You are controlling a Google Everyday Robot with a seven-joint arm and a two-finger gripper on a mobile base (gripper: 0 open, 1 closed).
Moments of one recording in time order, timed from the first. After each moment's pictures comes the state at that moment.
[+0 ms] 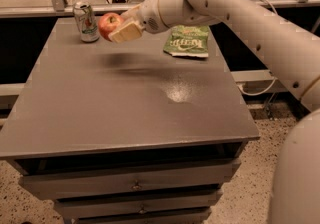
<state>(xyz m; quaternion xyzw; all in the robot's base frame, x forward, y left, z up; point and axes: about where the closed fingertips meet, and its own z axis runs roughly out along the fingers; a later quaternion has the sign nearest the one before) 0.709 0.084 0.930 -0.53 0.65 0.24 0.48</state>
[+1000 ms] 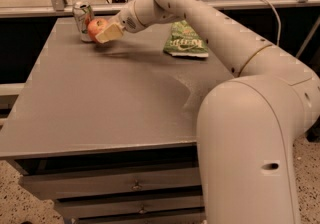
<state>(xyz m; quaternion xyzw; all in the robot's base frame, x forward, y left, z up) 0.787 0.139 0.885 -0.51 0.69 0.25 0.44</state>
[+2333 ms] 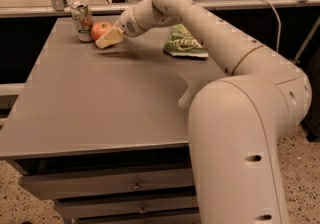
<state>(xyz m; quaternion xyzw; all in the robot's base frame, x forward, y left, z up) 0.791 0.142 0.860 -0.49 0.72 0.28 0.41</state>
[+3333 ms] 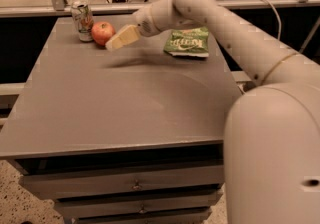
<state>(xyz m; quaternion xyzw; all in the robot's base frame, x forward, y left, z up) 0.770 0.103 0.881 -0.48 0.70 0.29 0.44</state>
